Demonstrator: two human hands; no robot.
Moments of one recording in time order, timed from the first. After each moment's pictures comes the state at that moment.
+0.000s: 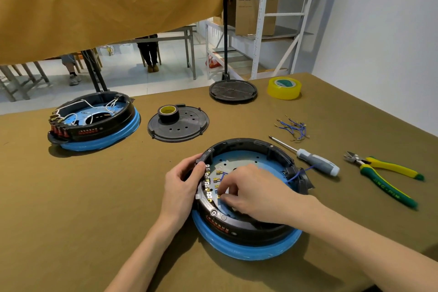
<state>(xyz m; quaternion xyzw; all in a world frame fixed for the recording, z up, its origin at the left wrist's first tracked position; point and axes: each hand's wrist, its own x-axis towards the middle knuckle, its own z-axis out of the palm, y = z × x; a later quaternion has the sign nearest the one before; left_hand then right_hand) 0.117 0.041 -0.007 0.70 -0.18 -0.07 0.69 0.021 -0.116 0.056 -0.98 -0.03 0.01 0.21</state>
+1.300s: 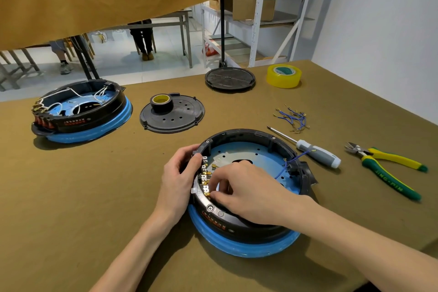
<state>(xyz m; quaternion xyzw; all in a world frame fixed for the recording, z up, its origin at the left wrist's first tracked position) 0.120 0.035 -0.008 0.71 -0.21 -0.07 0.67 0.023 -0.110 0.044 -0.97 -0.03 -0.02 0.25</state>
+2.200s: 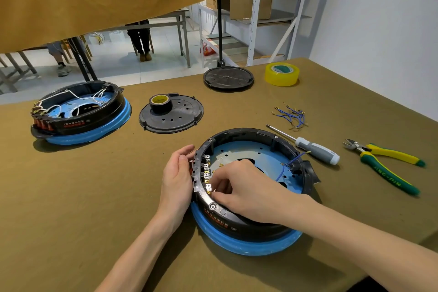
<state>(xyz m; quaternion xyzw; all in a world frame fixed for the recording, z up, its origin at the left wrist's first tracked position) 0.118 0.029 -0.012 0.73 -0.11 -0.08 0.67 0.022 -0.107 0.042 -0.95 -0.04 -0.02 0.32</state>
